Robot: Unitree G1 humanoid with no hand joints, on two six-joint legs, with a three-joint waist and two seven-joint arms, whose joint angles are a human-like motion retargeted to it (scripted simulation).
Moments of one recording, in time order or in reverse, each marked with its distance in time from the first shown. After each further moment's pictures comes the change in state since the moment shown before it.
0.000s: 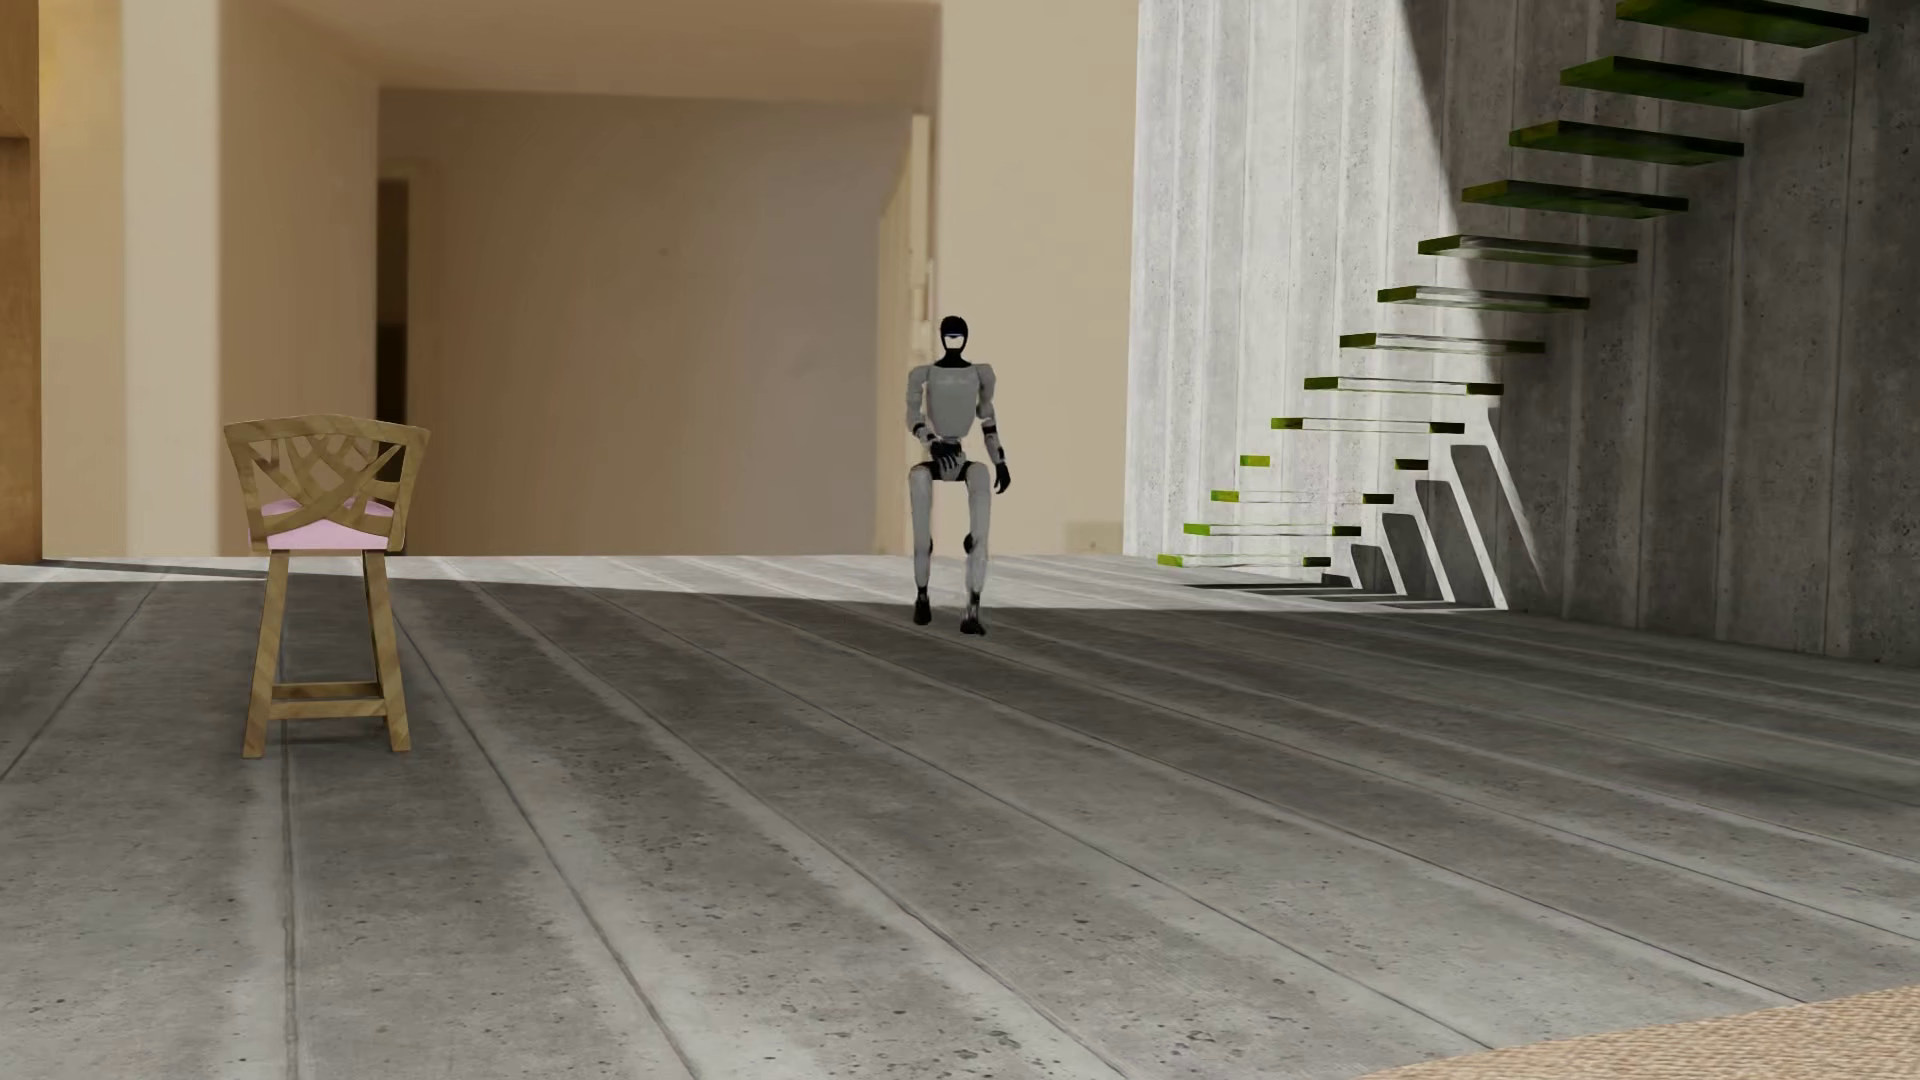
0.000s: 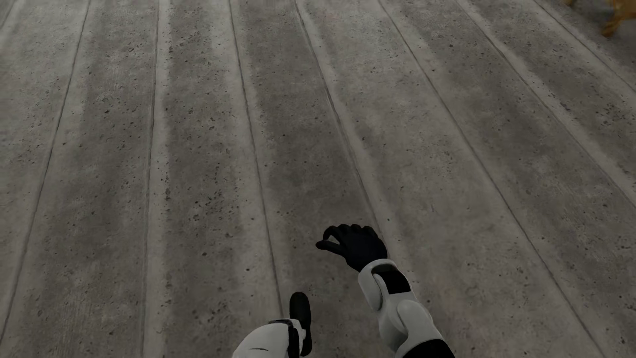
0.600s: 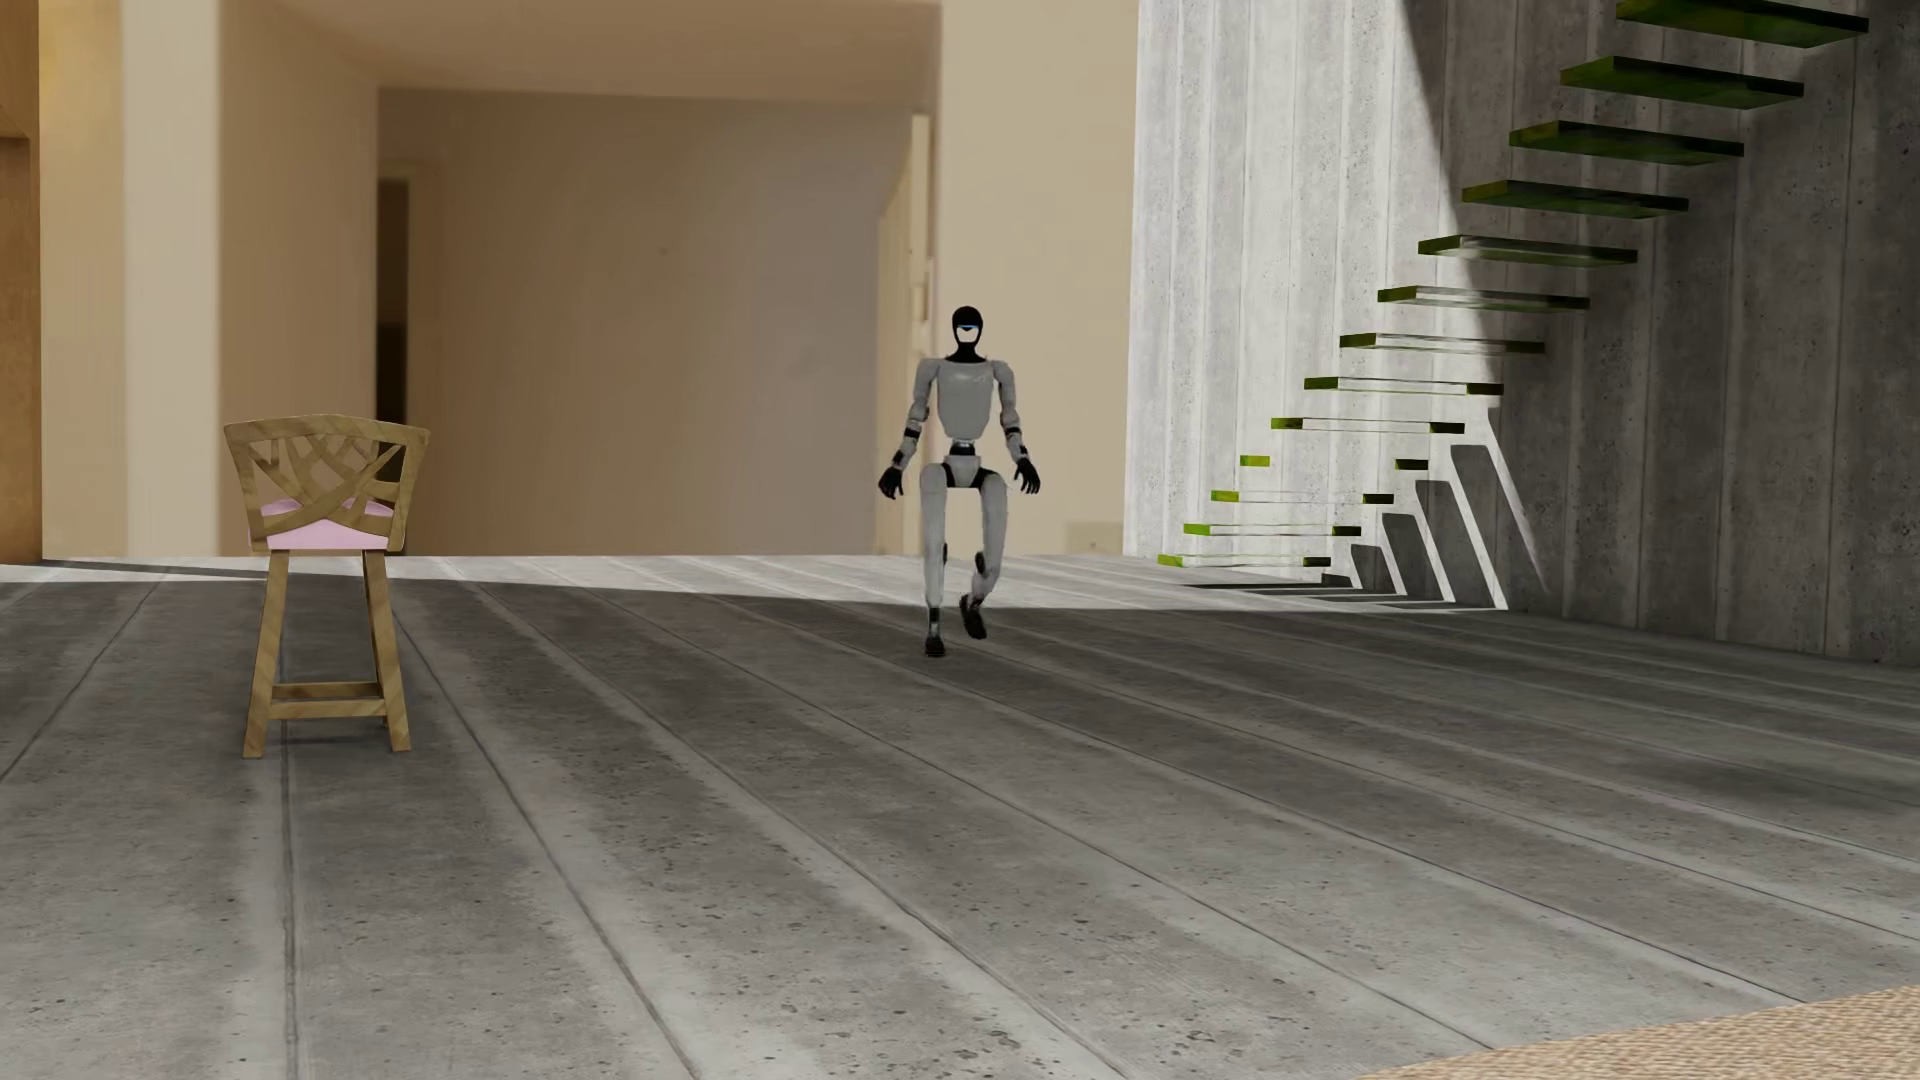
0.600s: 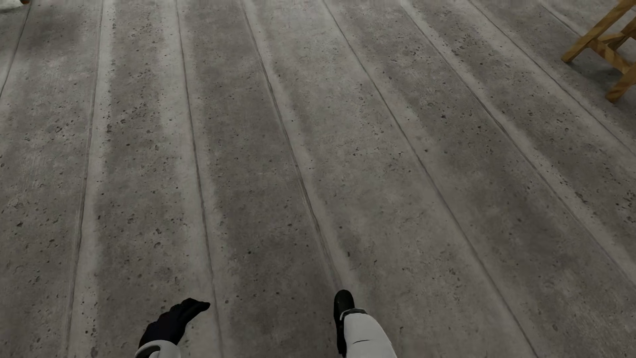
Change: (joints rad) body 0.793 -0.808 -0.175 0.057 -0.138 -0.047 -0.051 -0.043 0.028 0.346 0.025 -0.363 0.656 -0.255 0.395 0.106 0.003 -0.028 0.017 -0.155 -0.463 -0.386 0.473 0.022 -0.135 -0.026 0.335 0.130 0.234
